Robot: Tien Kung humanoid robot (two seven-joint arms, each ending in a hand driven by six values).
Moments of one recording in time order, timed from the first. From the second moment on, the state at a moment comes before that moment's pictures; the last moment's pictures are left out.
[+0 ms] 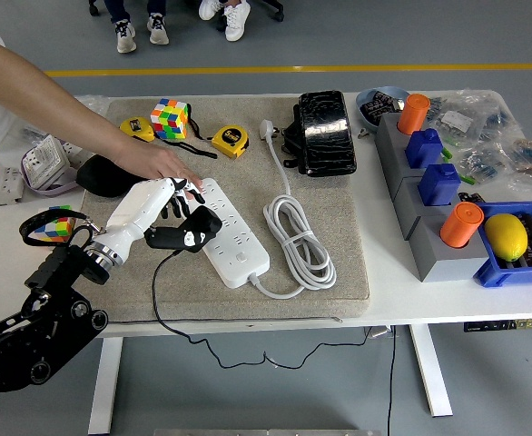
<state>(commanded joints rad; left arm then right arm) -0.40 0.29 -0.82 -1.09 1.82 0.40 -0.16 0.06 -0.22 1.07 0.19 -0.16 -0.10 0.06</state>
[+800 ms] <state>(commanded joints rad) -0.39 0.29 -0.83 -1.04 1.86 0.41 -0.16 0.06 -0.22 1.10 0.20 -0.19 -0.09 0.07</state>
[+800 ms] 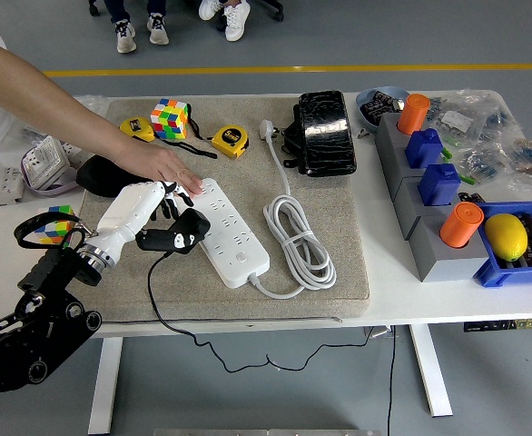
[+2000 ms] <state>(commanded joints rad) -0.37 0.29 -0.87 -1.07 1.84 0.34 -0.18 0.06 -0.21 1.11 0.20 -0.19 -0.09 0.07</state>
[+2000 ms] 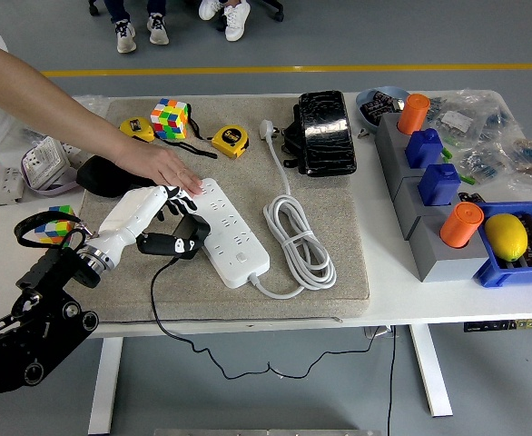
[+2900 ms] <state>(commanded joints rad) -0.23 0.32 -0.88 -1.16 1.81 0.49 -0.29 0.06 -0.21 1.12 0.20 -0.21 -0.09 0.07</state>
